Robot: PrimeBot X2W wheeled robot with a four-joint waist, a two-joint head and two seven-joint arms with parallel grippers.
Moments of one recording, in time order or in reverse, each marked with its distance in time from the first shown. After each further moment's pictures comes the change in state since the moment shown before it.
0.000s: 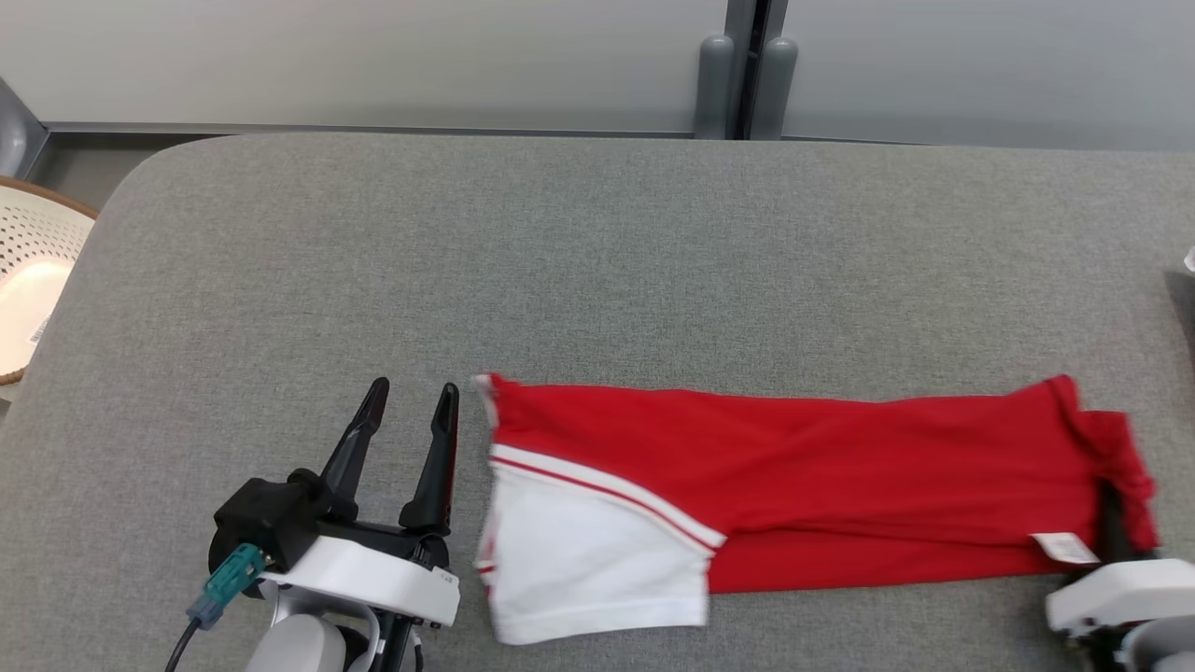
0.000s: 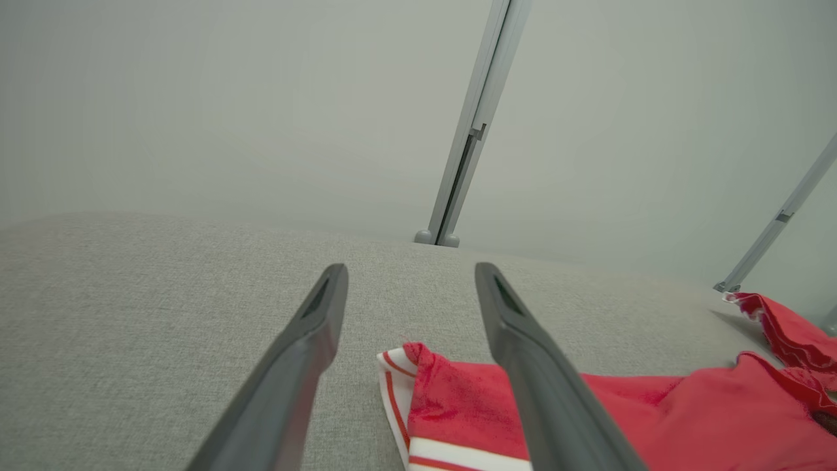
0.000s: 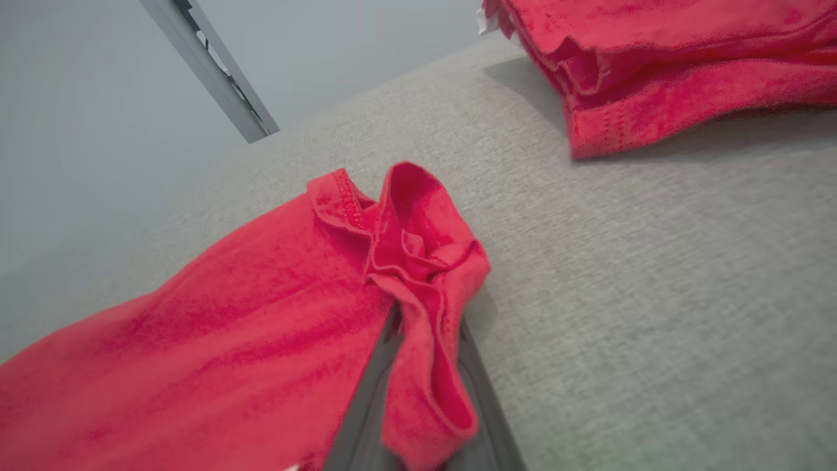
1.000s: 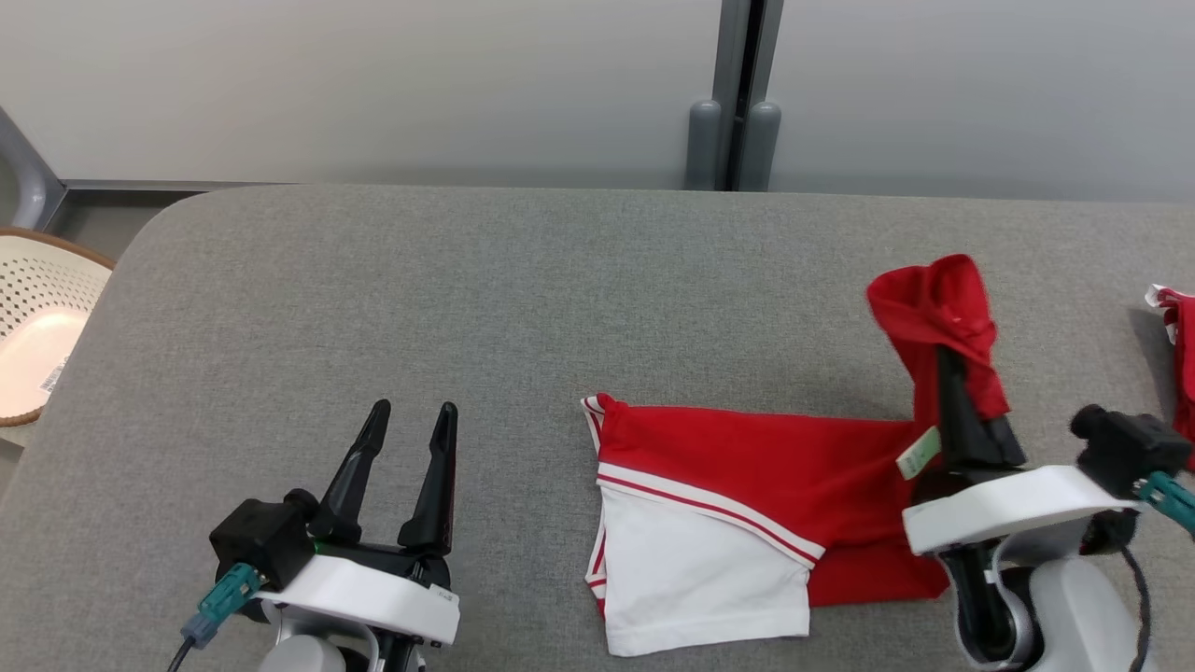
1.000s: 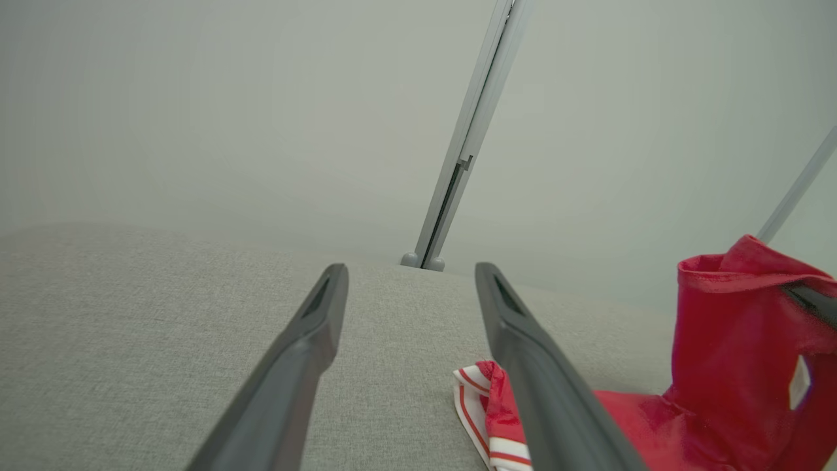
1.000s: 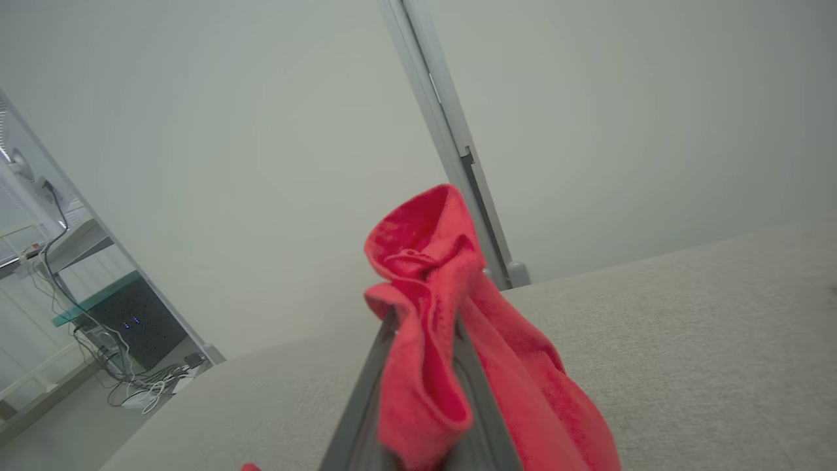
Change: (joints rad) left arm 0.029 -0.001 -0.012 -0.002 -0.056 0.000 -0.001; right arm 0.019 0.084 0.162 -0.512 -0.007 -0.002 0.133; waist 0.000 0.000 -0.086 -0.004
